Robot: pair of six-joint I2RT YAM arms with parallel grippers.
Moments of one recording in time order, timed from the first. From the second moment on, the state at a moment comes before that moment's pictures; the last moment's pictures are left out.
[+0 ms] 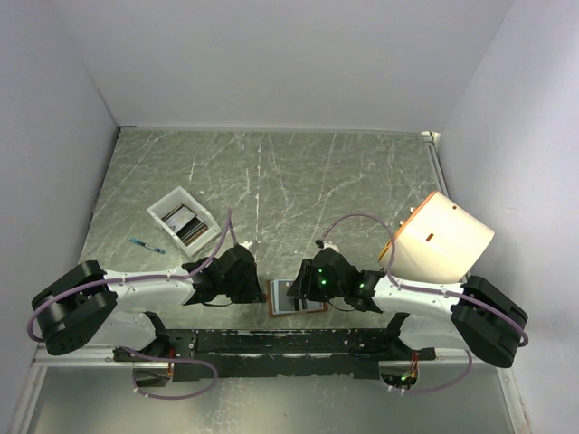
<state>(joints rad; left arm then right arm) -0.98 1.31 0.46 -0.05 0.07 -0.93 0.95 1.18 0.37 0.03 -0.03 0.99</state>
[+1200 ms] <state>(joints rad) -0.98 1.25 0.48 -0.12 0.03 -0.93 0.99 1.12 0.50 -0.19 0.02 0.88</state>
